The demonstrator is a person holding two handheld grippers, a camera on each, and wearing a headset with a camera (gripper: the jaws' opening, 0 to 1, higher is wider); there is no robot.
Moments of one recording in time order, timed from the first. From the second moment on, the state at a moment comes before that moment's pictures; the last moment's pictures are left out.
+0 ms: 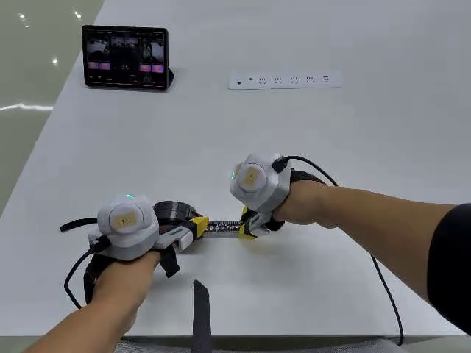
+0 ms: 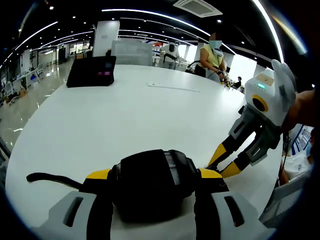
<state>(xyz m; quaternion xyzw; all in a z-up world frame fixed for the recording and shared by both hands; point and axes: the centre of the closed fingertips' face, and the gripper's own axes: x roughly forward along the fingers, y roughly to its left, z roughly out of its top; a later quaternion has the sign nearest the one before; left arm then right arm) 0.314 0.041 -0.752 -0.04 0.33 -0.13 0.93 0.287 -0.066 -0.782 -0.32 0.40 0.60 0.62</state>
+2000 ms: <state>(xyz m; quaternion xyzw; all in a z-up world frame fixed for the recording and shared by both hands) 0.313 0.041 -0.752 -0.05 0.33 -0.13 0.93 0.285 -0.021 -0.783 -0.28 0.37 0.61 0.64</state>
